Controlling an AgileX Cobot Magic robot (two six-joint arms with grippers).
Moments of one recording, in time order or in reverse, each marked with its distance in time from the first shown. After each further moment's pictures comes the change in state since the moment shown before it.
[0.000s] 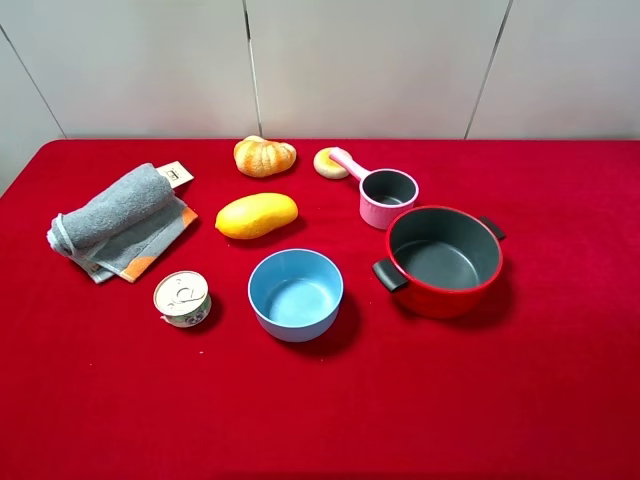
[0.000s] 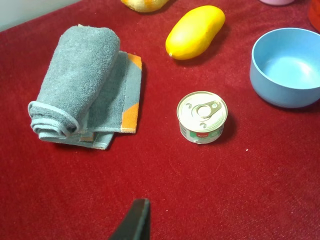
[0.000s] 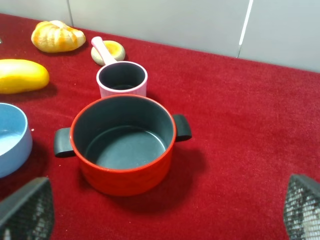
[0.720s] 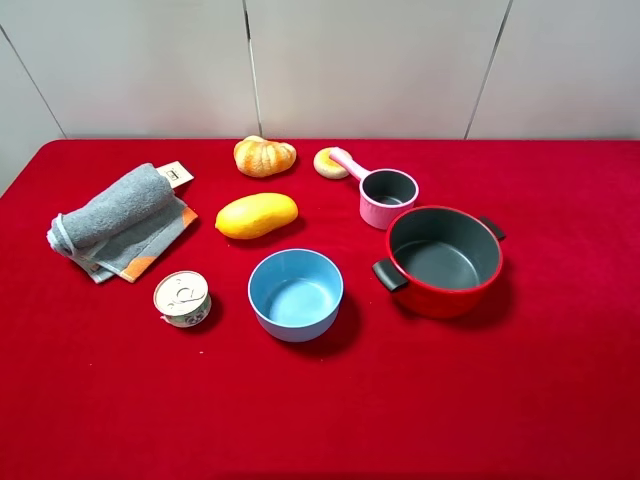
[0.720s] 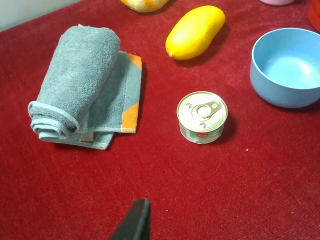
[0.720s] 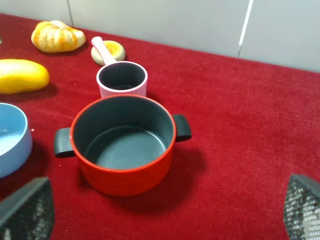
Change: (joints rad) left arm 0.000 0.000 0.000 0.000 0.000 0.000; right arm 0.000 0.000 0.000 0.000 0.000 0.000
